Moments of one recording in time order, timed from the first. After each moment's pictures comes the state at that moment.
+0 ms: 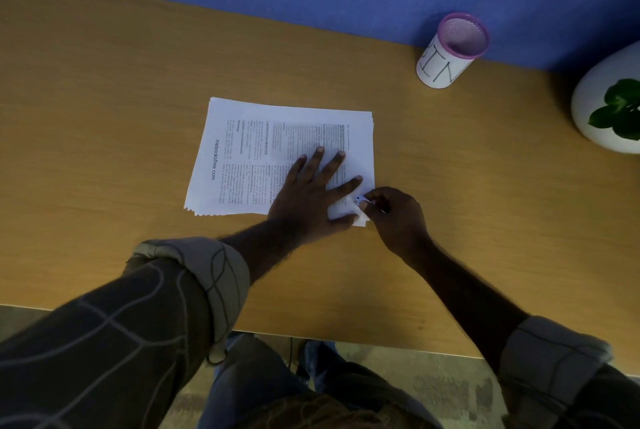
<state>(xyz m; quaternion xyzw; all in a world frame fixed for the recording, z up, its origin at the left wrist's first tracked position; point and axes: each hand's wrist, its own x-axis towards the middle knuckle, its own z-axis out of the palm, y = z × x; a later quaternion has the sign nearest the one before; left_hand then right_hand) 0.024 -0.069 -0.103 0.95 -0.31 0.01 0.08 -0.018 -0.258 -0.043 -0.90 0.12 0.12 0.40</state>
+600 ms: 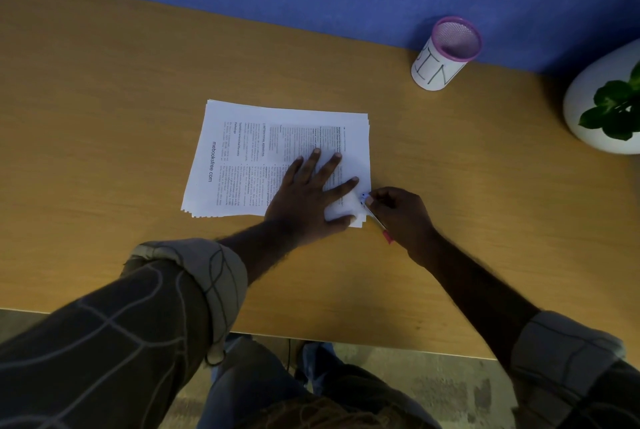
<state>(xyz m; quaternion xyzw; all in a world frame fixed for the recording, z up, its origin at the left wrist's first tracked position) 0.023 -0.069 -0.100 0.95 -0.31 0.01 0.08 -0.011 -0.269 -0.029 -0.81 0.21 0.18 0.51</state>
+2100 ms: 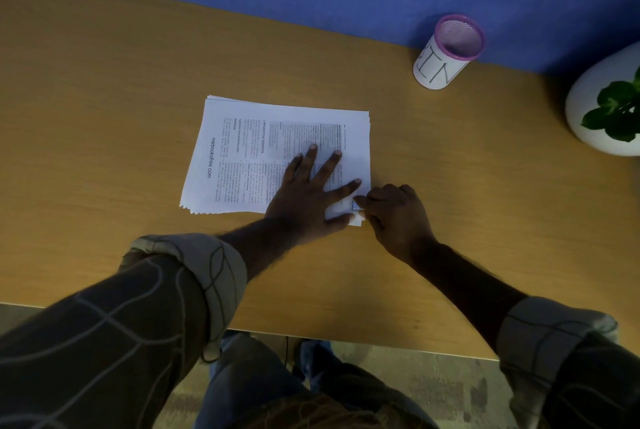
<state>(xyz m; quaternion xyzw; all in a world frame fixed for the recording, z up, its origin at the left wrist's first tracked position) 0.022 -0.070 -0.096 0.94 -0.32 -0.01 0.07 -0.017 -0.279 -0.044 -0.97 -0.22 -0.01 0.10</state>
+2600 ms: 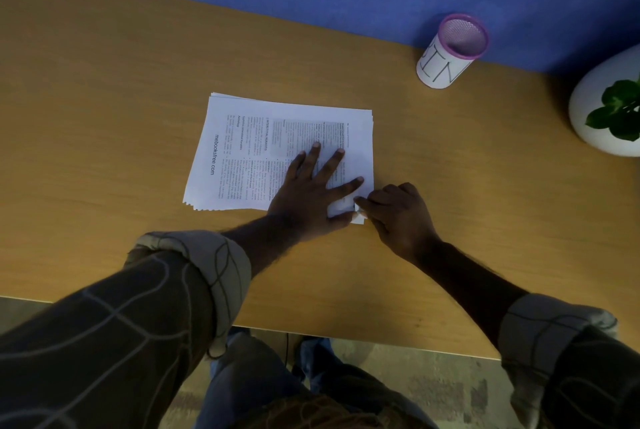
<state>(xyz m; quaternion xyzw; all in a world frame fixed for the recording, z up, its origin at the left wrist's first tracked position) 0.022 -0.069 -0.098 0.94 -0.32 0.00 0.08 -0.017 -0.286 -0.053 -0.96 -0.28 -0.05 0.09</state>
